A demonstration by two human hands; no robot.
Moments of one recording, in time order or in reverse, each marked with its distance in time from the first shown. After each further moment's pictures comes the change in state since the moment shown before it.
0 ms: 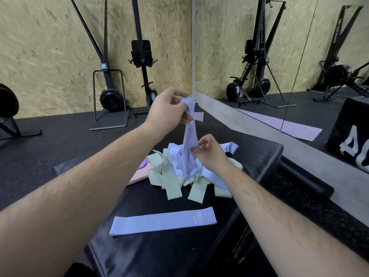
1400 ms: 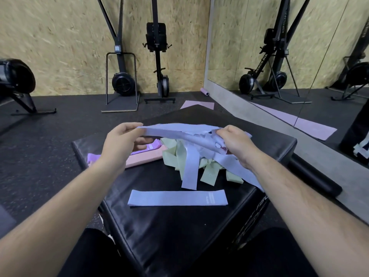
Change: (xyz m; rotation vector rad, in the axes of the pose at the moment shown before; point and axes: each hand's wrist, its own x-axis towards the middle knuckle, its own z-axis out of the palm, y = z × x) left_hand -0.107 -0.096 -0.114 -0.259 0.315 -0.353; right_hand -0.033 -0.018 -0.017 0.126 -0.109 0.167
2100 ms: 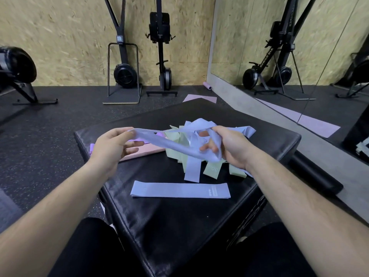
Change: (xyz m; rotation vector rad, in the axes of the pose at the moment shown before) left_hand -0.008 -0.024 -0.036 -0.068 0.043 -0.108; right_hand -0.023 -0.004 0.026 0.312 -0.337 0.051
